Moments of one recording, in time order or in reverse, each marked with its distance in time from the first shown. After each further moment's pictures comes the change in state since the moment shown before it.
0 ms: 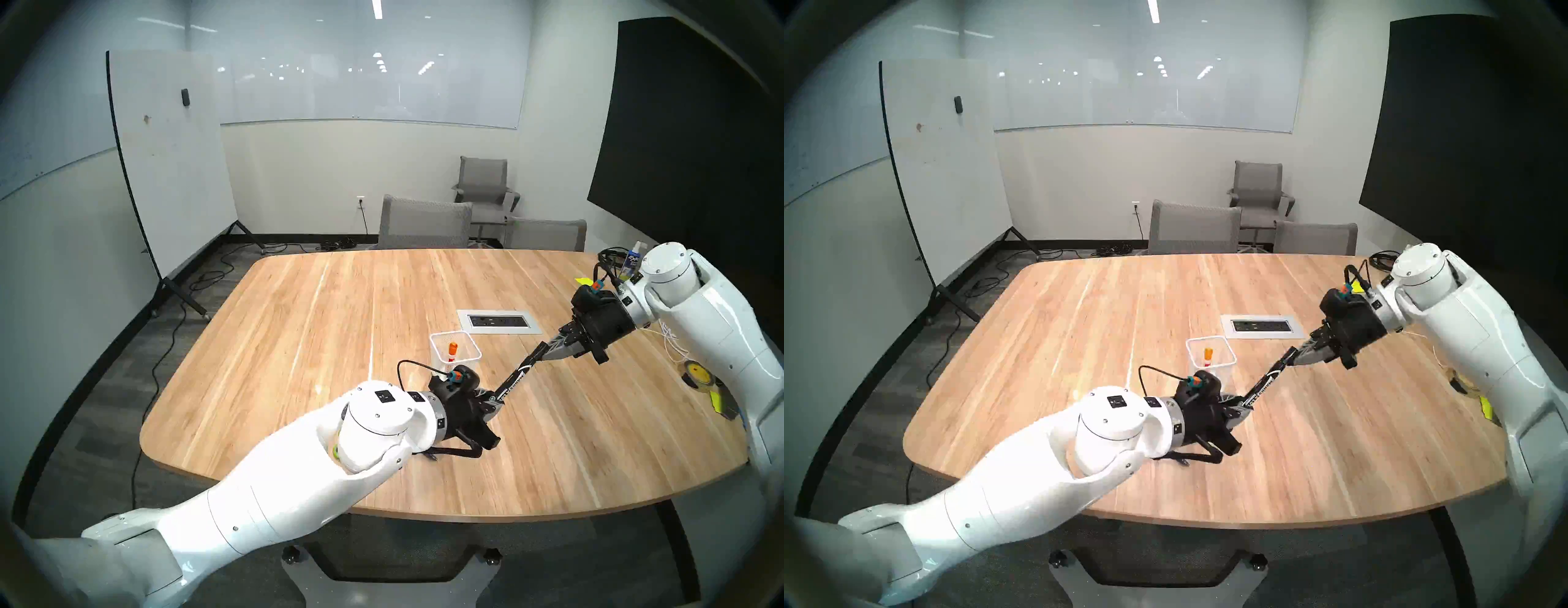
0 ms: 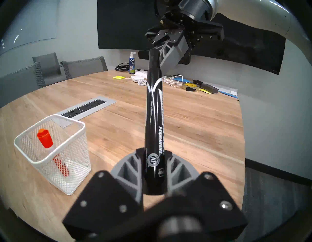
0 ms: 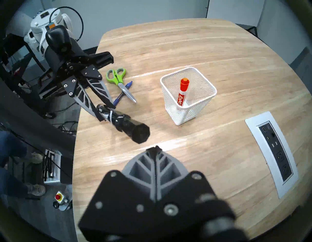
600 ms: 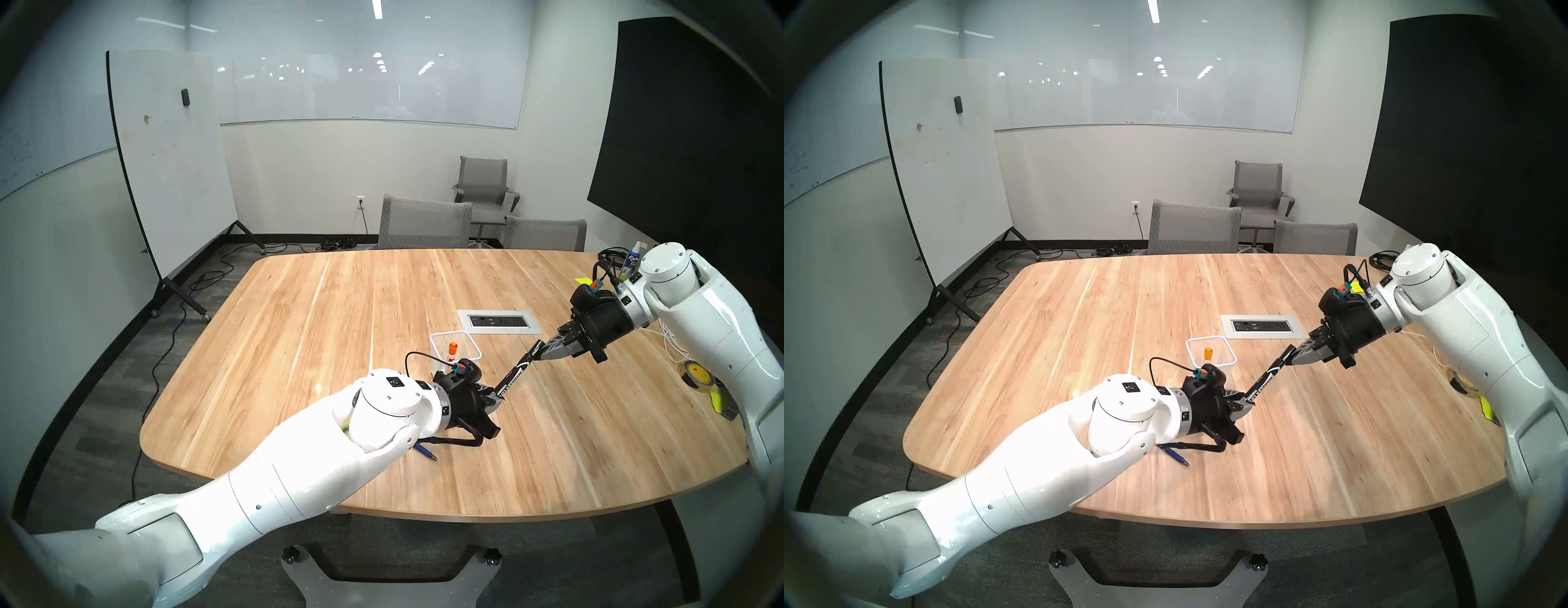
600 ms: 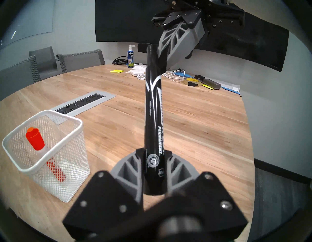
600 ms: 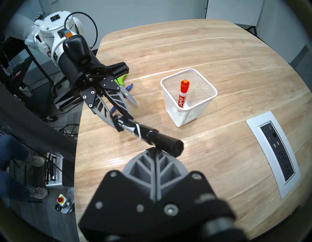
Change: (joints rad) left arm -0.072 -0.065 0.014 0.146 -0.002 -0.005 -0.058; right arm 0.001 -0.005 0.000 0.009 0.009 0.016 0.000
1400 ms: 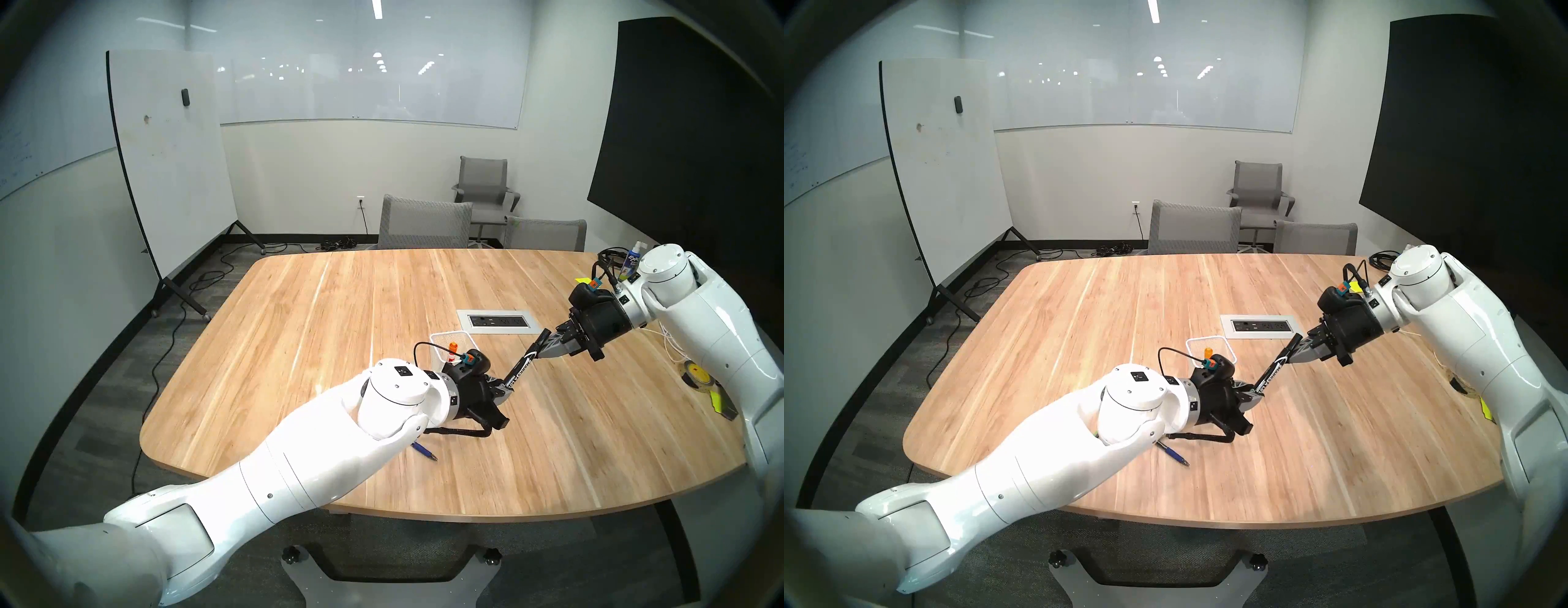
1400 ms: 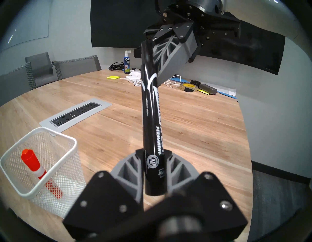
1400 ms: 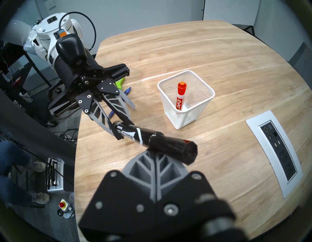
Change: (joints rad) left arm -0.032 -0.030 0.002 0.017 0.000 -0.008 -0.020; right arm 0.003 -0.017 0.006 0.017 0.015 0.010 0.000
